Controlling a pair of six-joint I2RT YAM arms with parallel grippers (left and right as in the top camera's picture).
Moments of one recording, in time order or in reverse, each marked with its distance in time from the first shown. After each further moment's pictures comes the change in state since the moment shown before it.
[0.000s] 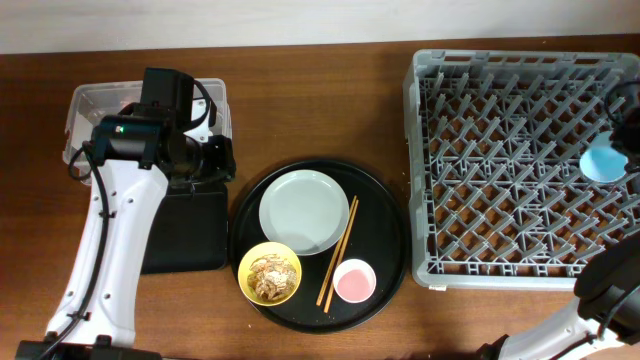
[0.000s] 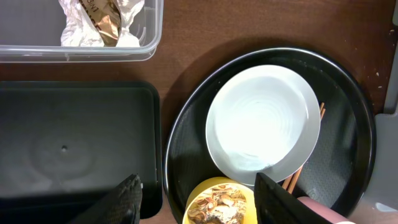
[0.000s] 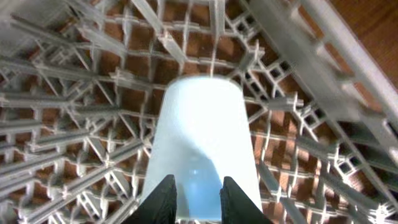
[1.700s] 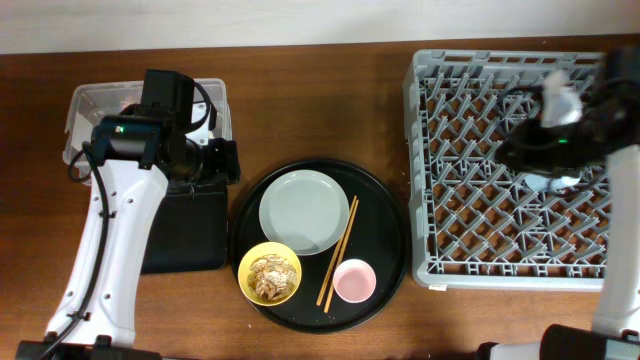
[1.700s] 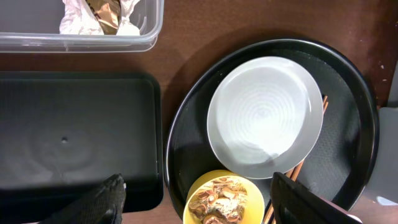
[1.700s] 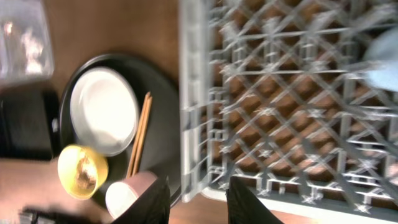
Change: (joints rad) left arm 0.000 0.000 0.000 -0.028 0.000 0.000; right arm 0.444 -0.352 -0.003 -0.506 -0.309 -0.147
